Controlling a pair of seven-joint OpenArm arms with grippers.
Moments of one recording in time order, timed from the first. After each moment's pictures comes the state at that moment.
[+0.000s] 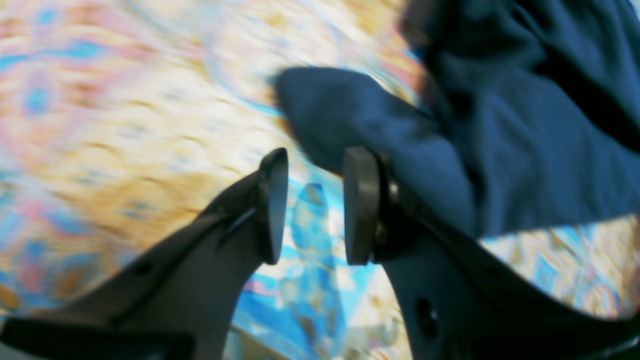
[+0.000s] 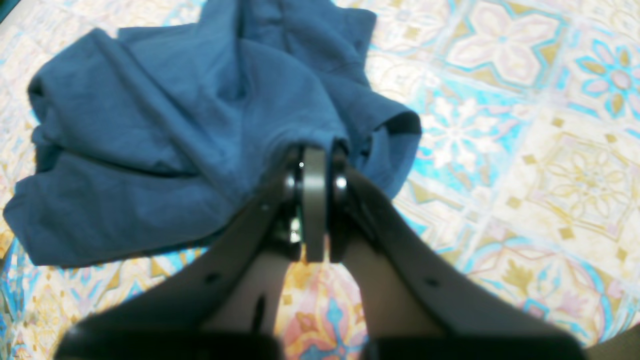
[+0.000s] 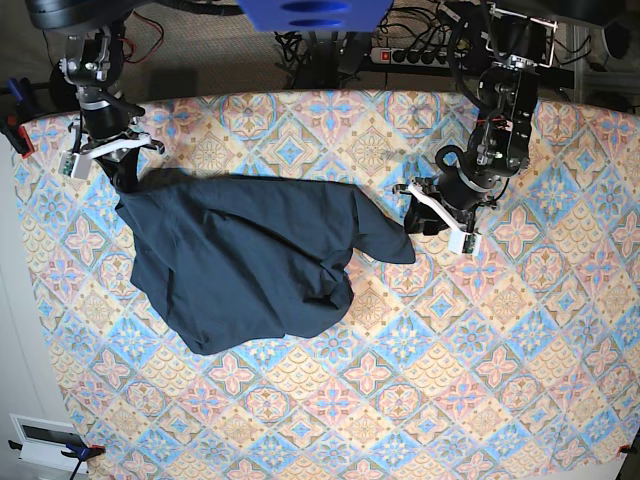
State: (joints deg) left arm 7.9 -19.2 7.0 95.9 -36.2 -5.3 36.5; right arm -35.2 15.2 20.0 113.5 39.8 2.4 -23.0
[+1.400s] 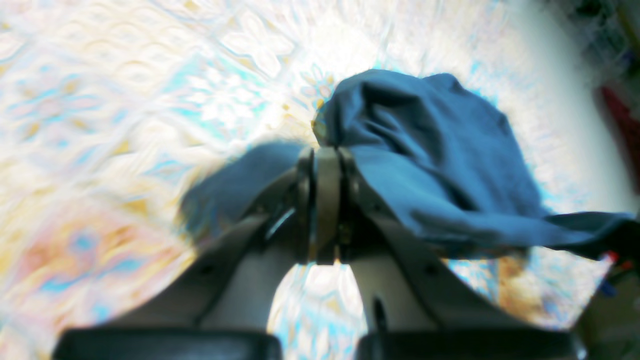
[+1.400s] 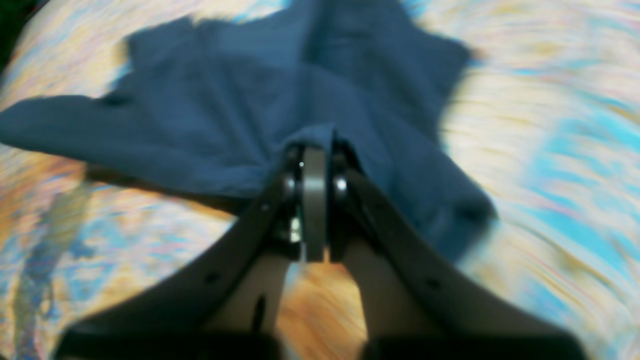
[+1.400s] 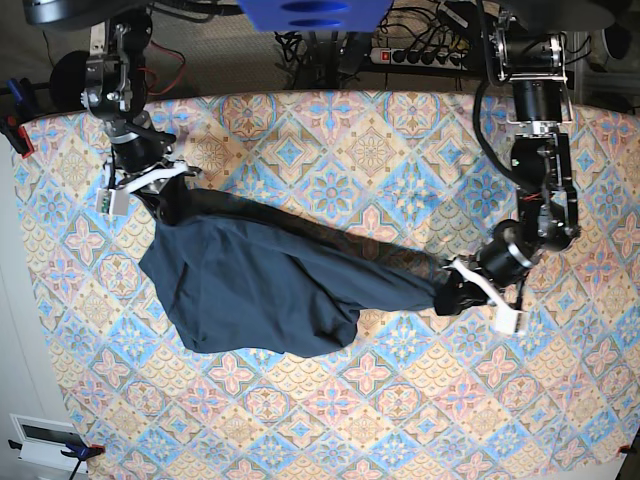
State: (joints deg) left arm -9.3 -20.4 -7.2 89.2 -52.9 -20.5 49.1; right arm -24.2 15.0 9.8 112.4 39.6 2.7 -27.2
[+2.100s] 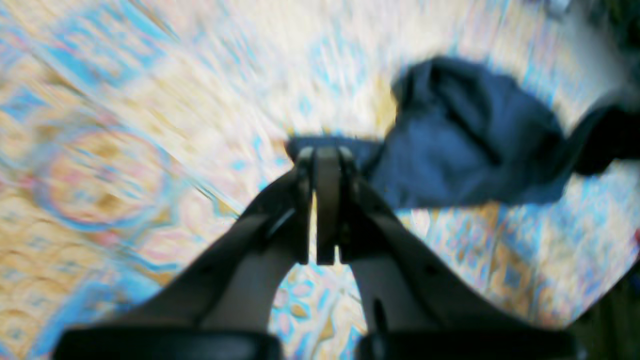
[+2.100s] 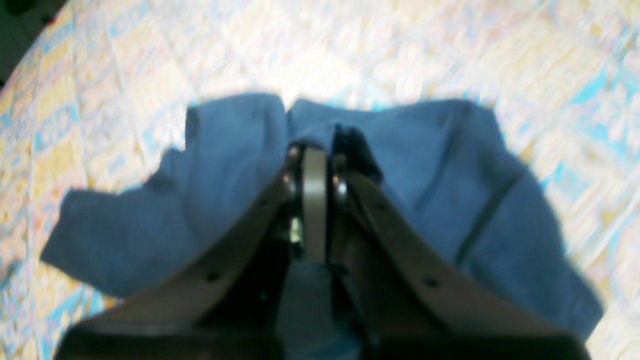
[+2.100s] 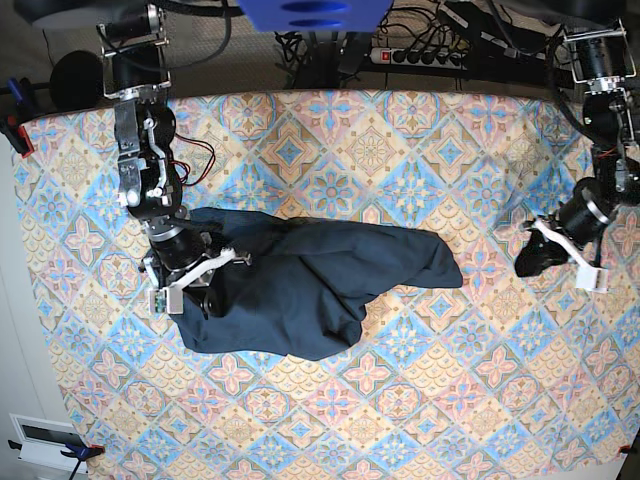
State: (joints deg) left arm 5.1 -32.8 -17.1 95.4 -60.3 -20.6 49.9; right arm 2.5 15.4 -5.8 96.8 30.1 2.4 -26.4
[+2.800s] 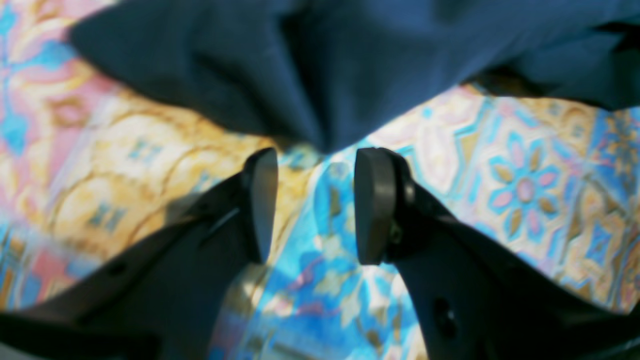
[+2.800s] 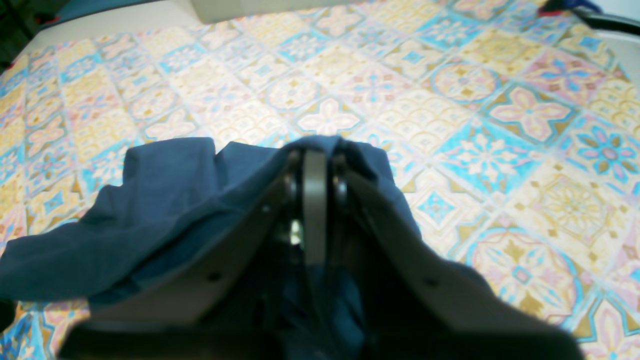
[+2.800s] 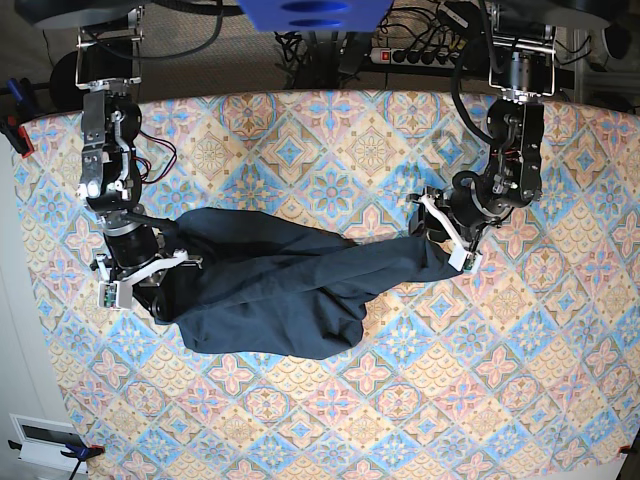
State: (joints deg) left arm -1.0 -17.5 0.8 83.5 -34.4 -20.2 44.3; right arm -0.9 20.9 1.6 100.4 30.5 2.7 -24.0
